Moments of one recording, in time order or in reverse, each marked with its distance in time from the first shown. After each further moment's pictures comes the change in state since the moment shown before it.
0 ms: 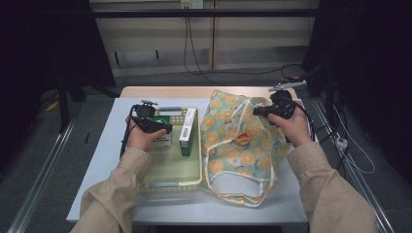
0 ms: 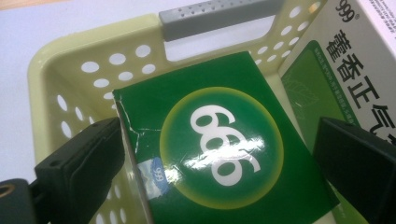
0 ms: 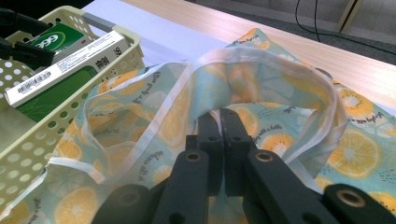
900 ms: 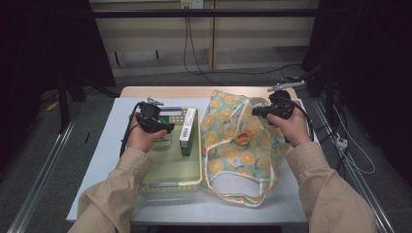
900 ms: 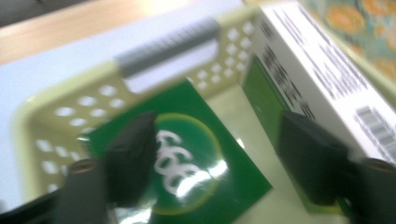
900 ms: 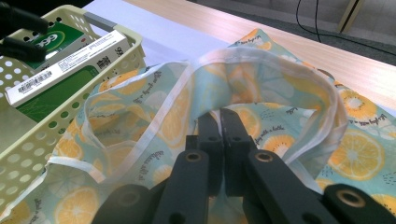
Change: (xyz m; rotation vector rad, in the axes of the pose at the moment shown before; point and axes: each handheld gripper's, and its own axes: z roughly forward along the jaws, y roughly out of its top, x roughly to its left) left arm -0.007 0.009 -0.026 -0.104 -0.032 0.120; right arm 0.002 0.001 0.001 -0.001 0.000 -0.006
